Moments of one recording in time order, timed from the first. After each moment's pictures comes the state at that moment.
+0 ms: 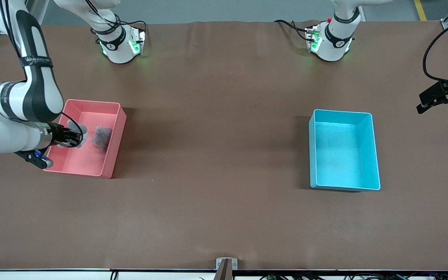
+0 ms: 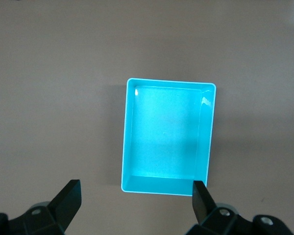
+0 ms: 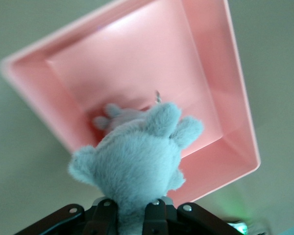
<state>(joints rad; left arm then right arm) -0.04 0.03 0.04 -1.49 -0.01 1.61 0.03 0.08 0.31 -0.08 -1.74 0.02 1.68 0.57</state>
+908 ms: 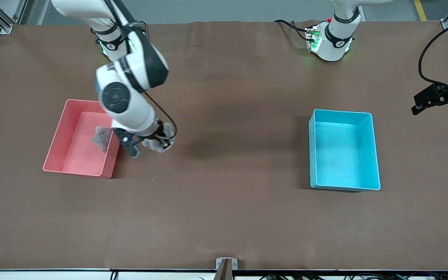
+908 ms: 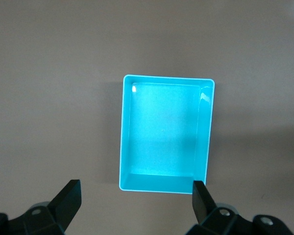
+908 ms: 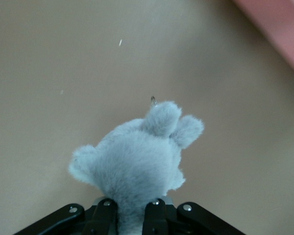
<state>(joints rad) -0.05 0.05 0.04 -1.50 -0.01 1.60 0.03 0.58 0.37 -0.07 -1.73 0.12 2.06 1.41</state>
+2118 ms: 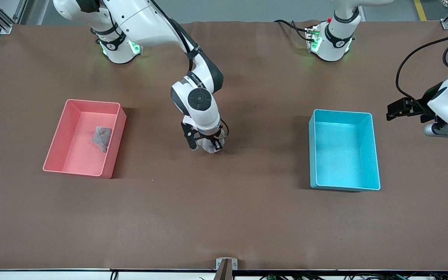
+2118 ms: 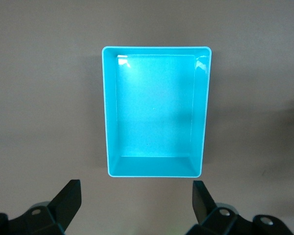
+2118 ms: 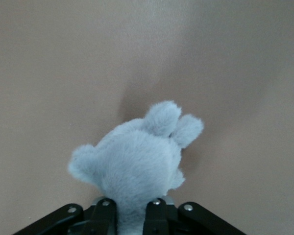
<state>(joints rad) -0.09 0.13 0.04 -1.51 -0.01 1.54 0.03 0.81 0.68 -0.08 -1.63 0.12 2.38 1.85</state>
